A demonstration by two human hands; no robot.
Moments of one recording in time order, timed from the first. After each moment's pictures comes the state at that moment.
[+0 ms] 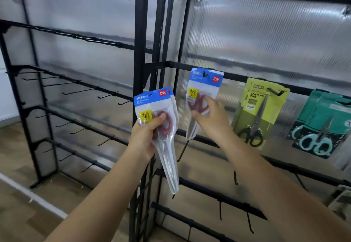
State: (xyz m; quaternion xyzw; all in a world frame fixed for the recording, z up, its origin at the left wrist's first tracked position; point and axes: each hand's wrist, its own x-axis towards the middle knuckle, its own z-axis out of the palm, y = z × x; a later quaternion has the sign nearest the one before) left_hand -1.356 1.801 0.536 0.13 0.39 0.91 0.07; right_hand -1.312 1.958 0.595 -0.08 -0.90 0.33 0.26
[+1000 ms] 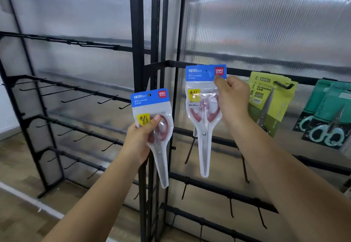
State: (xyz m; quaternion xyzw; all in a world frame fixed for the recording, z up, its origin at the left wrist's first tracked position) left_hand -1.377 1.773 0.531 0.15 0.49 0.85 0.07; right_hand -1.323 1.953 0.631 -0.08 -0.69 0.58 0.43
